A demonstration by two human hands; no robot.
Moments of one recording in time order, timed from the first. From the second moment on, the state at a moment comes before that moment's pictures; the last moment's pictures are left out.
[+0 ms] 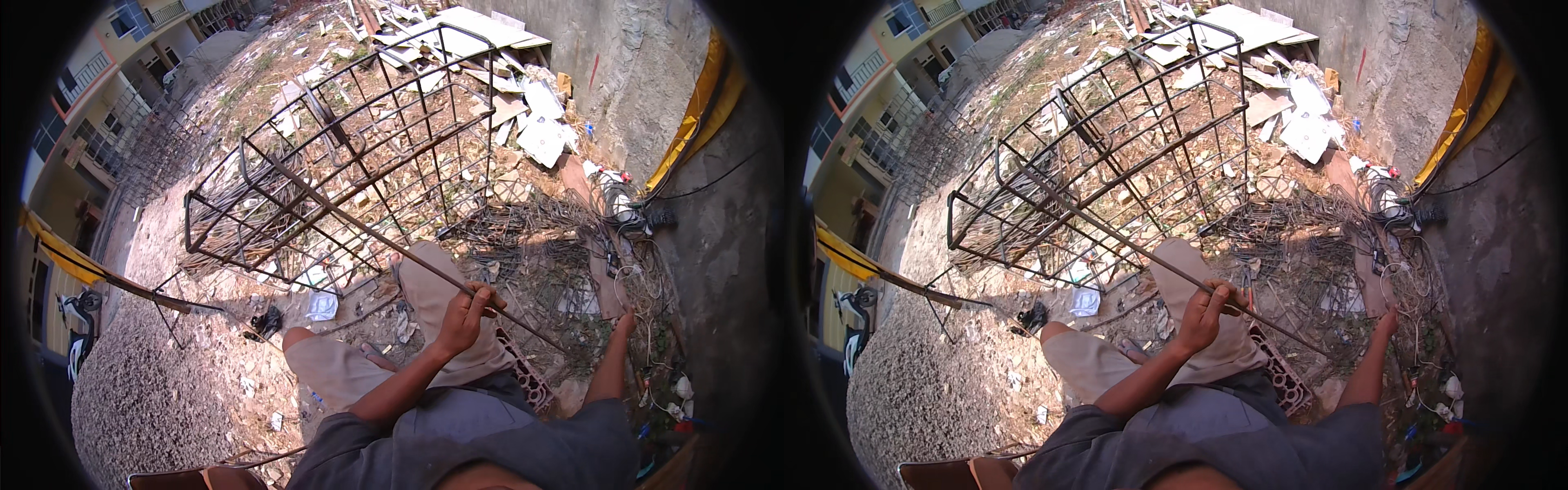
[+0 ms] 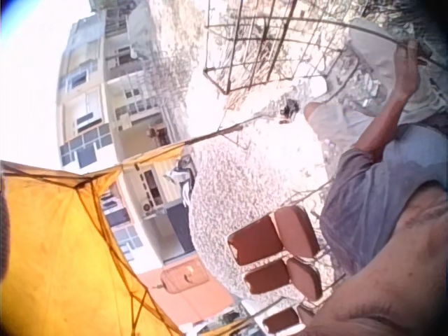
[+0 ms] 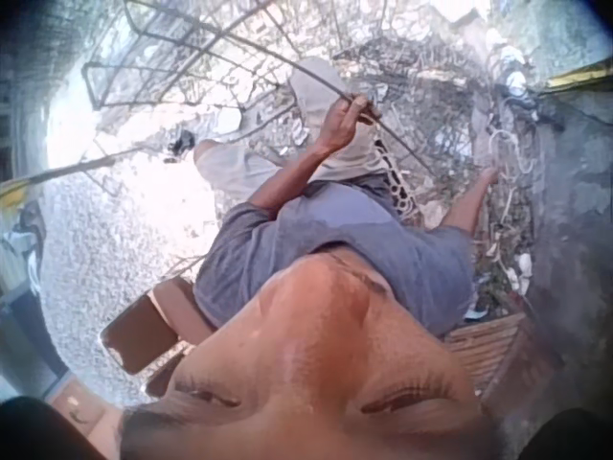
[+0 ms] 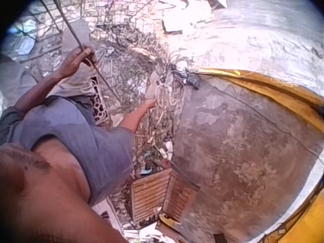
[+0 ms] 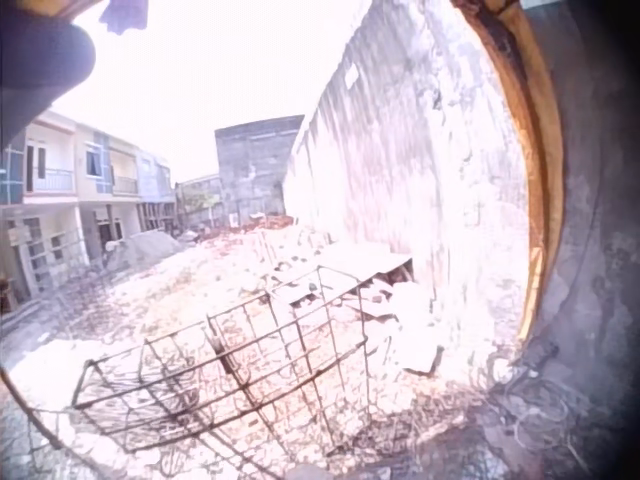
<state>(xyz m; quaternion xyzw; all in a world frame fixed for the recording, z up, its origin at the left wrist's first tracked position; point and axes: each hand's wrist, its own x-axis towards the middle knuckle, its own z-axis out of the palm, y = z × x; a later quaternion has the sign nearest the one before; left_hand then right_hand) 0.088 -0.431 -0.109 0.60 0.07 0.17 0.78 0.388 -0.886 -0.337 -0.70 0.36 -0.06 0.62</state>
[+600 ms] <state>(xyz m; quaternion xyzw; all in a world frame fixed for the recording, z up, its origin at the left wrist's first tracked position) 0.226 -0.320 -0.068 0.54 0.12 0.19 0.81 0.313 -0.894 -0.188 -0.39 0.21 0.13 0.89</state>
